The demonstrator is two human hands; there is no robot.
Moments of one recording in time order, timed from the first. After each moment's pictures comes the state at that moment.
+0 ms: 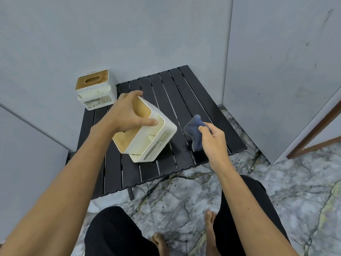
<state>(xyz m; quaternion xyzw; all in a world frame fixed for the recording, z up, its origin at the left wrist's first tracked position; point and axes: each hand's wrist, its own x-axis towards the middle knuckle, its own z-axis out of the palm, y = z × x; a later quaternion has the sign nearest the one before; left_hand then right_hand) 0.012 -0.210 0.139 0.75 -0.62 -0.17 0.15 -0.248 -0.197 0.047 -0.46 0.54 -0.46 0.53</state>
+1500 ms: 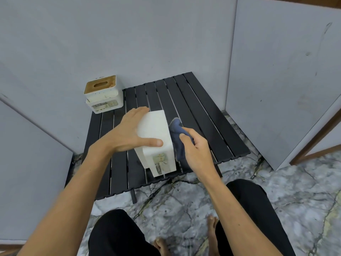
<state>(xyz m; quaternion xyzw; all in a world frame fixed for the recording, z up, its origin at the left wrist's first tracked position) 0.008 -0.155 0.143 0.68 -0.67 -0.25 0.14 -0.210 -0.155 0.075 -0.53 0.42 -0.47 0.56</state>
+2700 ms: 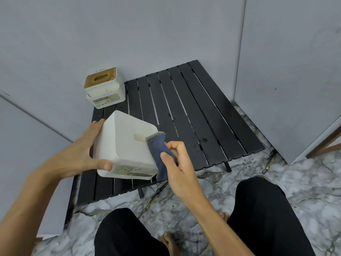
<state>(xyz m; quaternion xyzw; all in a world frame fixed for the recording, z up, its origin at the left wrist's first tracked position) 0.107 -0.085 0.142 0.70 -0.62 -0.33 0.14 -0.171 -0.107 0.057 -0.53 0.35 -0.43 0.64</state>
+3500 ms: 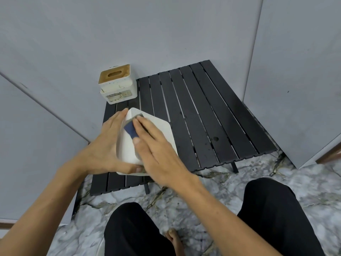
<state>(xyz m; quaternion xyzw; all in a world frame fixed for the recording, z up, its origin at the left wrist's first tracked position) 0.069 -0.076 0.149 0.69 -0.68 -0.21 0.14 -0.119 -0.110 0.105 -0.75 0.28 -0.34 0.50</state>
